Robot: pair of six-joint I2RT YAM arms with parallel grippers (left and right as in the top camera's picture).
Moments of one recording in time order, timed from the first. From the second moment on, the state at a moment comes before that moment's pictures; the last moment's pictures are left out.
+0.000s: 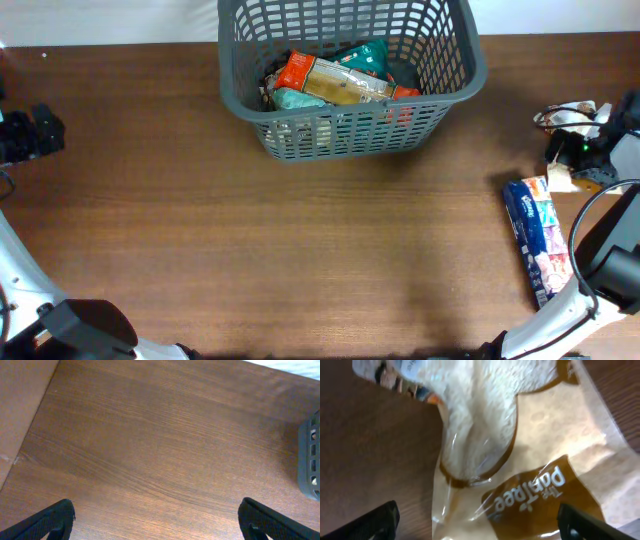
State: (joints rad) left arm 0.65 1.71 1.89 -1.14 0.26 0.29; right arm -0.54 2.06 1.51 -0.67 -0.04 -0.03
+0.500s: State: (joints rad) left arm 0.65 1.71 1.89 -1.14 0.26 0.29; right arm -0.54 2.12 1.51 -0.54 -0.04 0.05
